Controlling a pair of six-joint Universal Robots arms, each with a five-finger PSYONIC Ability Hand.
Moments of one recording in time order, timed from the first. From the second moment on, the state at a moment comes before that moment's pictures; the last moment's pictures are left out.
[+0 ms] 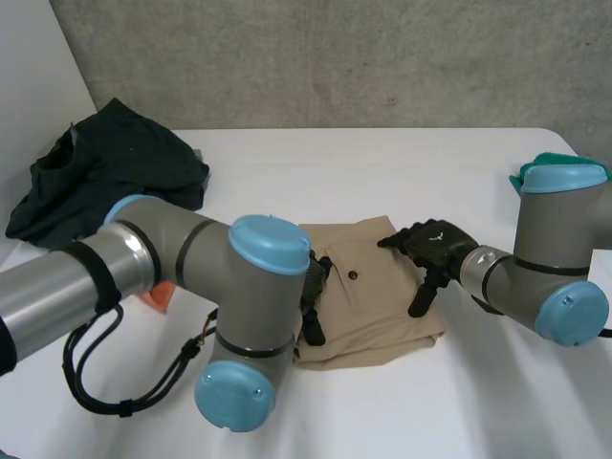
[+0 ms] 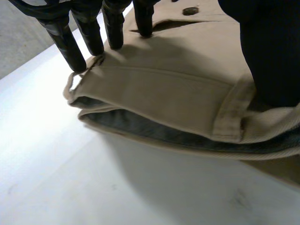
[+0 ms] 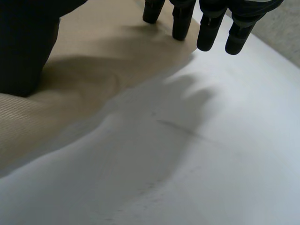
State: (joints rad) left arm 3.89 -2.41 -1.05 2.95 -1.85 3.32; right arm 1.88 -0.83 1.24 0.14 1.28 2.61; left_hand 0.16 0.20 0.18 0.20 0.05; right_hand 0.16 0.17 0.22 0.21 0.05
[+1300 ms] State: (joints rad) left arm 4.05 -2.00 -1.16 3.00 -1.38 3.28; right arm 1.99 -1.01 1.81 -0.68 1.14 2.52; left_hand 0.16 0.20 0.18 0.20 0.05; right_hand 0.56 0.56 0.56 0.56 0.34
